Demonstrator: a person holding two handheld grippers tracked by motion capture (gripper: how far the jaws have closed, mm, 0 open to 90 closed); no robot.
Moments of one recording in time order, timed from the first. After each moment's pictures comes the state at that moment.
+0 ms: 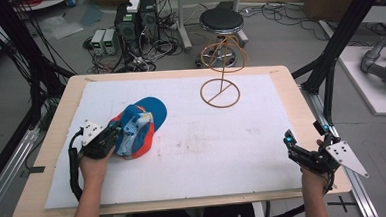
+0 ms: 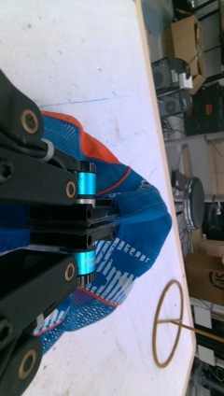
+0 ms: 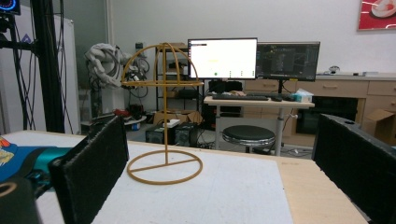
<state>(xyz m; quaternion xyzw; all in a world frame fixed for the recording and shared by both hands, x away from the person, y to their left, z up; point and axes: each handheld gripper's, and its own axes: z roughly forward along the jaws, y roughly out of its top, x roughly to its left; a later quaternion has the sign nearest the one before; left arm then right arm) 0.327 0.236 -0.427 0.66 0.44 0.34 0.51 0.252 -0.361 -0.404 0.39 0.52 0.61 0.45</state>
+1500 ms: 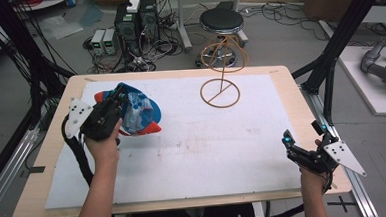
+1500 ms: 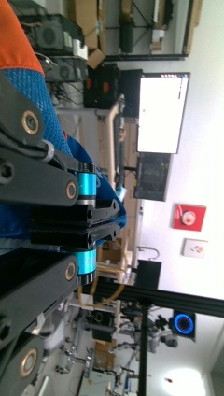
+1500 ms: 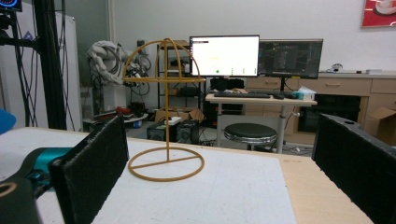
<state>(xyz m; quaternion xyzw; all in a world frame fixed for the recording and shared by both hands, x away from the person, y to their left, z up) 0.313 0.186 -0.313 0.52 0.35 0.38 0.68 0.254 -0.359 -0.407 0.40 0.53 0.61 0.45</state>
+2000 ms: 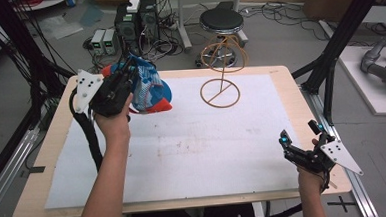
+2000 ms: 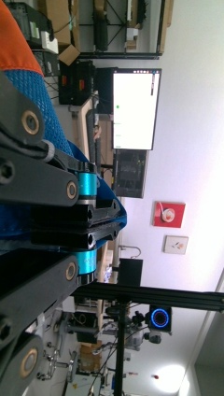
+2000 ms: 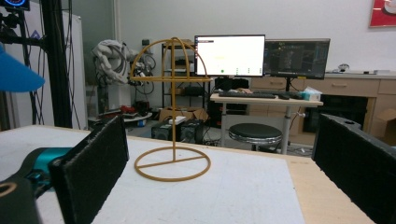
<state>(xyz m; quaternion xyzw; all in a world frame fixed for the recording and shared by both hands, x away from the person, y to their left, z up) 0.334 0.151 -0.257 0.50 0.33 0.40 0.70 0.256 -0.353 -0.407 0.39 0.53 0.61 0.44</state>
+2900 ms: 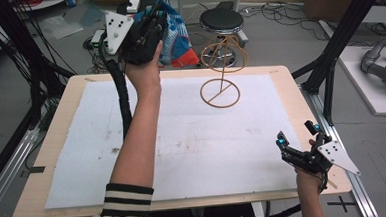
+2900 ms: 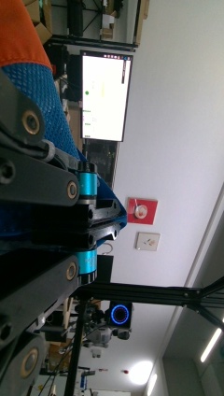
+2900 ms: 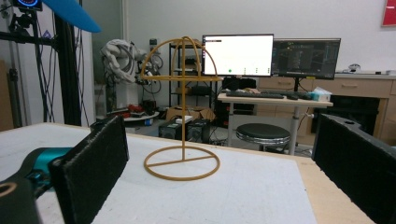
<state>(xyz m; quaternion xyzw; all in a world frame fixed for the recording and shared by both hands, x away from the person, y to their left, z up) 0.392 0.080 -0.175 0.45 0.31 0.40 0.73 0.254 -0.348 -0.407 0.38 0.54 0.61 0.43</state>
